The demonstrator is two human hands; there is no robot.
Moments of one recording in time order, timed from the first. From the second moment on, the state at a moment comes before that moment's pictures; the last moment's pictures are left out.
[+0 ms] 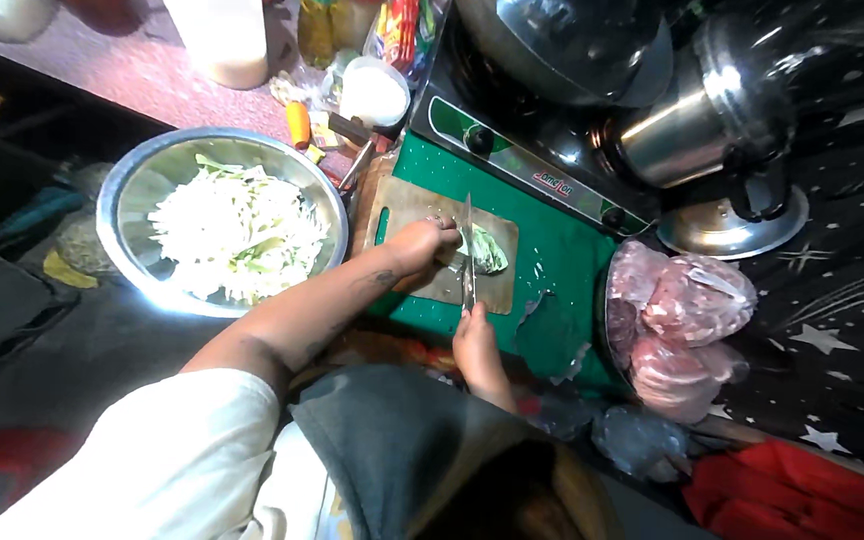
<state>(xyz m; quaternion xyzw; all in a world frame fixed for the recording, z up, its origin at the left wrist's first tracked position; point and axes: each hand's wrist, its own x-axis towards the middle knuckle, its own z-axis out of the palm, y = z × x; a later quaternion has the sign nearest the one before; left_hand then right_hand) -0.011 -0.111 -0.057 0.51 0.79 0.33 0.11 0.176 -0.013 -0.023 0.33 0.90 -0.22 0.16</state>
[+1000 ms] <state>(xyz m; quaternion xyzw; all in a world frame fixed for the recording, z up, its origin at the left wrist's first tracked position) -0.017 -0.119 -0.062 0.55 0.75 0.37 0.08 0.160 -0.018 -0.015 0.32 0.90 -0.19 0.21</state>
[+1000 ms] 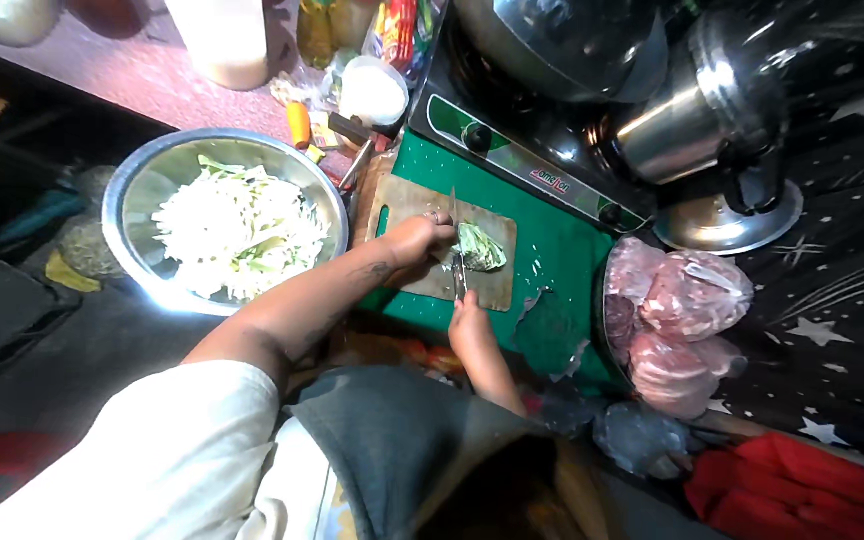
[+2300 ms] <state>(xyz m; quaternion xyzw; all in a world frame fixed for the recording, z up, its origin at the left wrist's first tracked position) -0.001 -0.089 -0.028 0.43 0.85 0.25 0.20 0.187 0.022 -0.024 0.33 0.88 -0.33 0.07</state>
